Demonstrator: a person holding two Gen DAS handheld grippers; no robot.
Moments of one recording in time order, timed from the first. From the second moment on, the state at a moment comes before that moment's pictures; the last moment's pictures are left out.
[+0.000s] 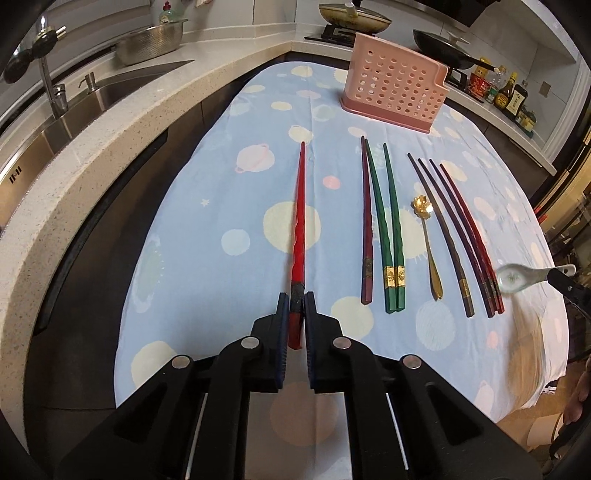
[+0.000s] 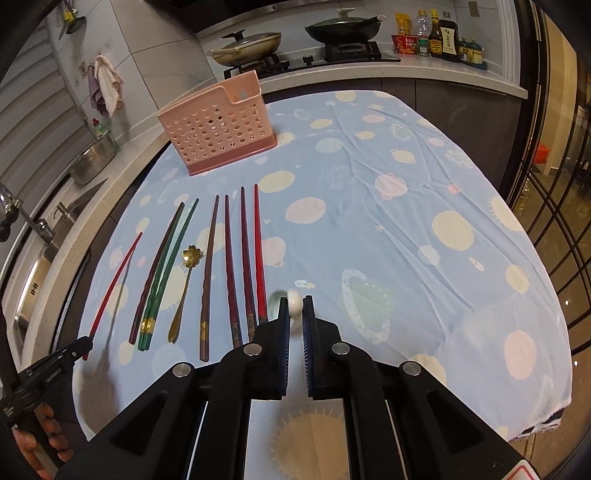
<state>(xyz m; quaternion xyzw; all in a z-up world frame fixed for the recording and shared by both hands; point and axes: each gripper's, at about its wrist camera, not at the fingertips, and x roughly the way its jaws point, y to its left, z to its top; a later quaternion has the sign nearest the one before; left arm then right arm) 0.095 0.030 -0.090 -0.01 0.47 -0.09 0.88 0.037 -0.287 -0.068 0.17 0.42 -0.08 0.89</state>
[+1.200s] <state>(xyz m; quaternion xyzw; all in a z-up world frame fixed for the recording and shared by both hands) 0.257 -0.041 0.179 -0.01 0.23 -0.13 0.96 0.221 -0.315 0.087 0.14 0.28 -0.03 0.95</state>
